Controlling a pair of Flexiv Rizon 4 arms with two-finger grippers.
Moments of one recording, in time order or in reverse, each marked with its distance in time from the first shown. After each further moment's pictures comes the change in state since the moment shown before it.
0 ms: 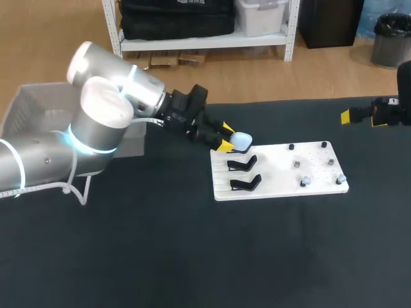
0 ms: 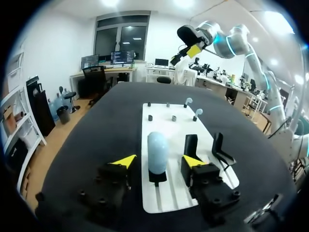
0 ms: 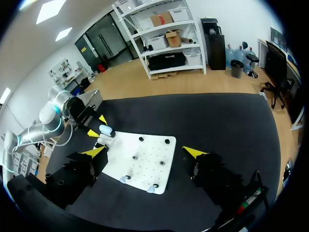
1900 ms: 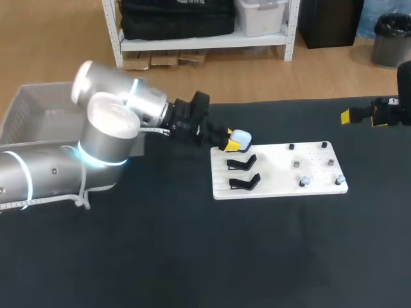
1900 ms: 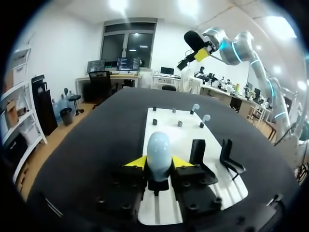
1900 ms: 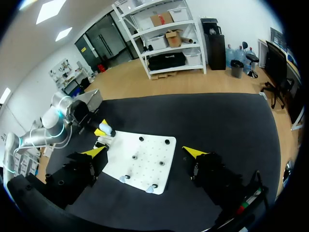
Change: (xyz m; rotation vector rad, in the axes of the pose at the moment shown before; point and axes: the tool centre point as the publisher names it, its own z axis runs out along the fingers) left arm -0.001 0.004 0.017 -0.038 -0.101 -0.038; right arm 0.000 0.000 0.000 0.000 0.000 0.000
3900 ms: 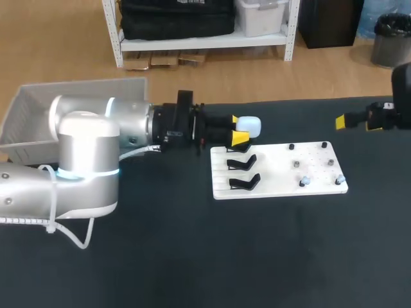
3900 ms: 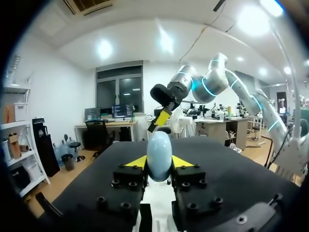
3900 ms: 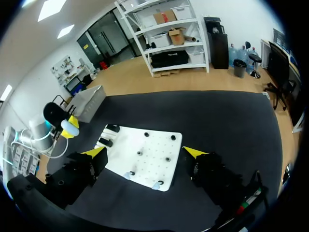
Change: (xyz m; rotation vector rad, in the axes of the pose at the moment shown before) left arm -0.103 -0.098 -0.028 -0.021 -0.384 0.174; right arm 0.012 0.020 0.002 -0.027 0.026 -0.035
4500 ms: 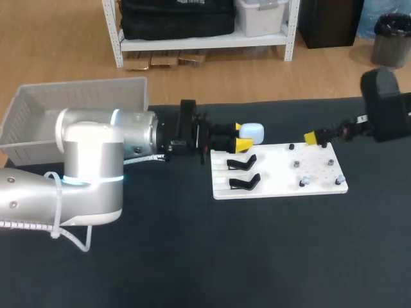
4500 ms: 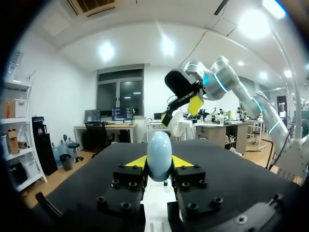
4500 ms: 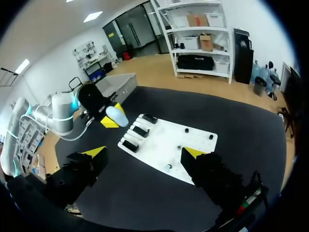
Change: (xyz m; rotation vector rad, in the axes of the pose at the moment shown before) left arm 0.012 -0.008 0.007 -0.003 -0.037 -0.030; right arm 0.025 0.096 -0.007 -0.115 0.036 -0.185
